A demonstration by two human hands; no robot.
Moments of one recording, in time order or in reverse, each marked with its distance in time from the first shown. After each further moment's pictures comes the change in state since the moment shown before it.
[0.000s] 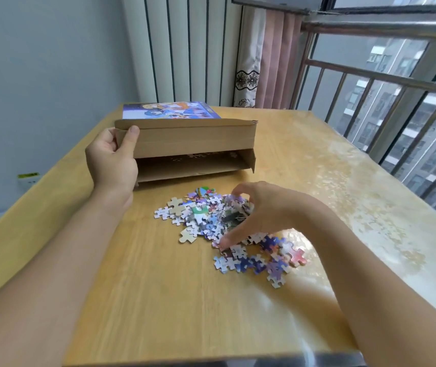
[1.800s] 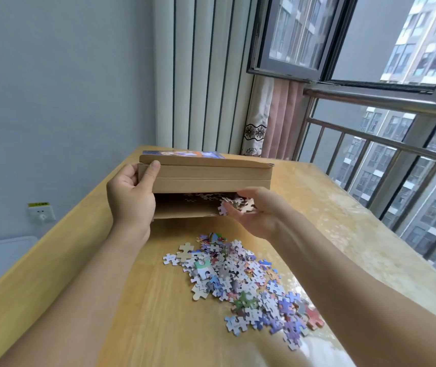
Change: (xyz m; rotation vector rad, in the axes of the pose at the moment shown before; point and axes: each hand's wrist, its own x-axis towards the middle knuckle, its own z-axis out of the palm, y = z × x) left_hand 0.002 0.033 -0.004 -0.128 0.052 0.012; right_hand 0.067 -0.055 -0.027 1.924 0.203 0.155
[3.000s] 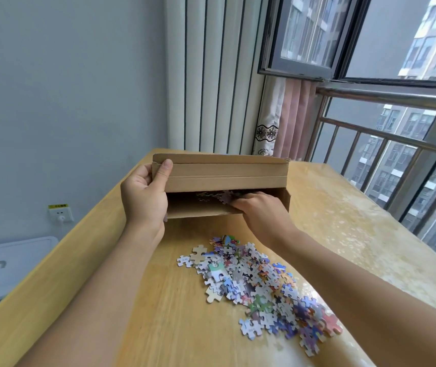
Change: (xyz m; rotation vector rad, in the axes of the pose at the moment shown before) left_hand -0.003 0.015 0.002 0.020 0.018 -0.029; right_hand 0.036 0.013 -0.031 -2.093 -0.151 -1.377
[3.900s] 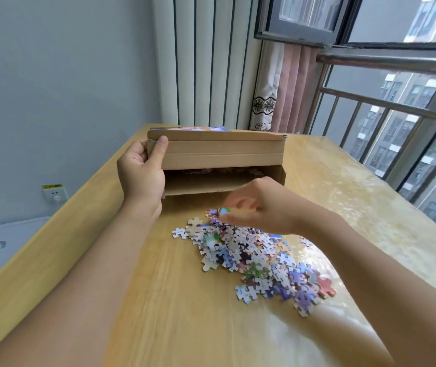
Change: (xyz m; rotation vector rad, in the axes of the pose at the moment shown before) left_hand 0.002 -0.023 0.002 0.025 -0.035 0.006; right_hand -0.033 -0.013 -0.046 0.476 -0.317 0.003
